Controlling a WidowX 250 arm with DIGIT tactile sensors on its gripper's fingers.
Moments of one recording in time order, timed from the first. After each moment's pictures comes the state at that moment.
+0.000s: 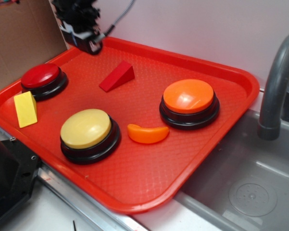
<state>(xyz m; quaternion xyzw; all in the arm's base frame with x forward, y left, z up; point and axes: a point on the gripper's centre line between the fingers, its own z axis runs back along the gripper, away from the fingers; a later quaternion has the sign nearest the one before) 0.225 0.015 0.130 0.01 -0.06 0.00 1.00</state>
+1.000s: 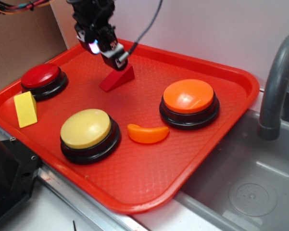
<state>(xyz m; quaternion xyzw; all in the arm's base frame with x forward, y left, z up) 0.266 0.023 0.057 0.02 -0.09 -0.06 0.99</state>
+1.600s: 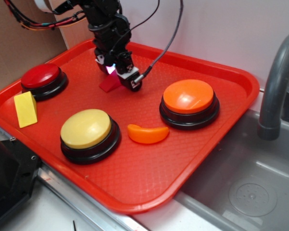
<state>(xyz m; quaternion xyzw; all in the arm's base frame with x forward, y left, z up) 0.293 0.025 0.018 0.00 -0.08 -0.06 1.00</state>
